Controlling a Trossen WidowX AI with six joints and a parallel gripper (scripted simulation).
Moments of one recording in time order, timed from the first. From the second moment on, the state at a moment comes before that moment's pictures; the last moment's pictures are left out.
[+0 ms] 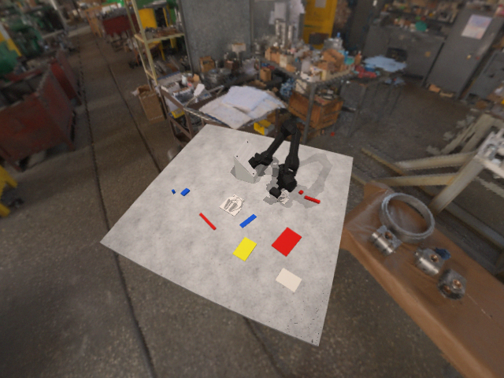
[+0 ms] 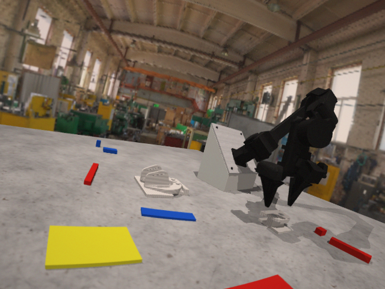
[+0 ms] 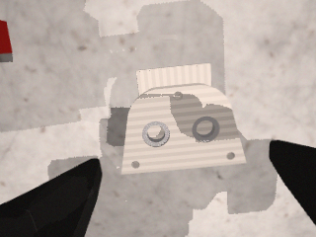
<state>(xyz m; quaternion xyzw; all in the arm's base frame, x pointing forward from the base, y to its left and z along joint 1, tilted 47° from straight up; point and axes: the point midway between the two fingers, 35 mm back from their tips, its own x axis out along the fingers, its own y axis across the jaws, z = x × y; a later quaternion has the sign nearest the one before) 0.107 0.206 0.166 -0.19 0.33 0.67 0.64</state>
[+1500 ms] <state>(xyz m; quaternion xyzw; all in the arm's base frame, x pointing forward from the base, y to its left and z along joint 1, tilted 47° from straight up) 0.102 0.234 0.139 -0.19 0.33 0.67 0.64</state>
